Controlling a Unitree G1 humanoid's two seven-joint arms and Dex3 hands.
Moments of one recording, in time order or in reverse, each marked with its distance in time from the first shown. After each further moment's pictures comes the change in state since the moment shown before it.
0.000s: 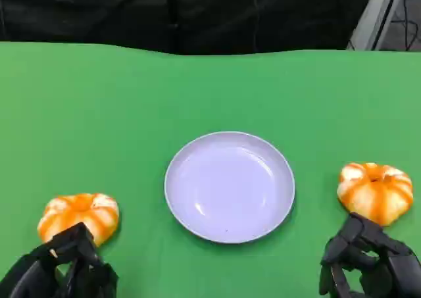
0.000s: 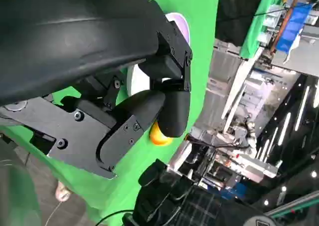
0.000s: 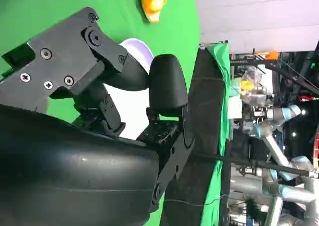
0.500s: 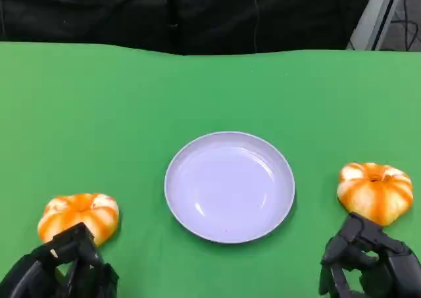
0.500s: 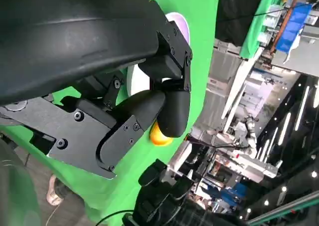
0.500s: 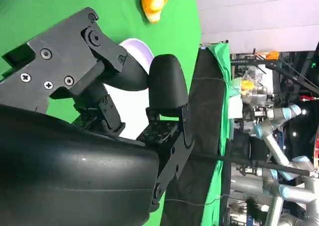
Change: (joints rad) left arm 0.000 -0.003 0.000 0.000 0.003 -0.002 0.000; right arm 0.000 0.000 0.000 -0.002 -0.002 0.003 -0.003
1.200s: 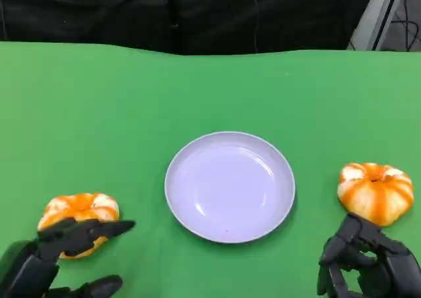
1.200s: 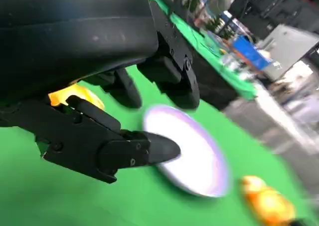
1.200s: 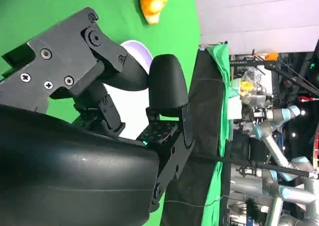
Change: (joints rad) left arm -0.001 -0.028 0.110 0.023 1.092 -0.924 0.613; right arm 0.002 0.006 0.004 -0.001 -0.001 -0.001 0.001
